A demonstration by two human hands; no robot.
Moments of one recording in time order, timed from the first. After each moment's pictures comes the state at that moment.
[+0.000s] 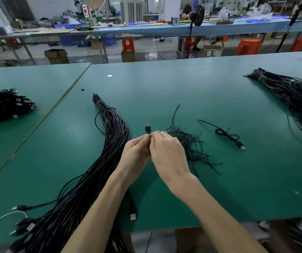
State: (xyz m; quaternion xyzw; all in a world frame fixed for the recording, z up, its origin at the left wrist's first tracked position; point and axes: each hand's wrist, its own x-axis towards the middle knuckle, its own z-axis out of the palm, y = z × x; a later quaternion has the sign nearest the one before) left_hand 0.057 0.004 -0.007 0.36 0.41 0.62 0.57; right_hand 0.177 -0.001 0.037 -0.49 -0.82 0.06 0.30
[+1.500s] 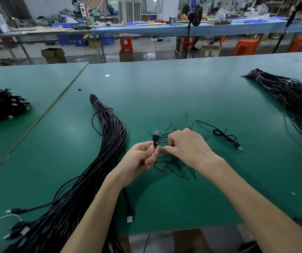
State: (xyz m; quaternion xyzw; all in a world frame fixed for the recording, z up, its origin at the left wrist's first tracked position) left_hand 0.050 -0.001 -0.009 0.47 0.37 0.48 0.64; right_hand 0.235 0.052 0.051 -0.48 -0.86 0.09 0.12
